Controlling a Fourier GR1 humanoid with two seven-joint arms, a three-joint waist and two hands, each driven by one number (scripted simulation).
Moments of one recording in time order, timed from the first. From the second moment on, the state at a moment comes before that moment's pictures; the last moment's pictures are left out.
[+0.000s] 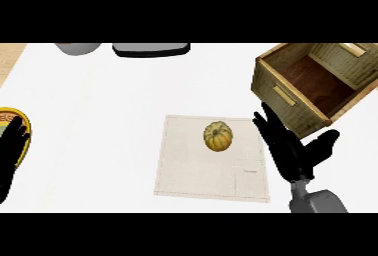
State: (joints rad) left arm 0.09 0.63 -0.06 -1.46 0.33 0.27 0.02; right arm -0.11 -0.20 0.25 -1.47 -0.45 -0.13 0.08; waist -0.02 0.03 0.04
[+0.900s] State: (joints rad) left arm 0.01 0.46 -0.26 -1.40 0.32 0.20 0.16; right arm -0.79 -0.06 0.65 -0.94 0.25 -0.43 0.50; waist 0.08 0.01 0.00
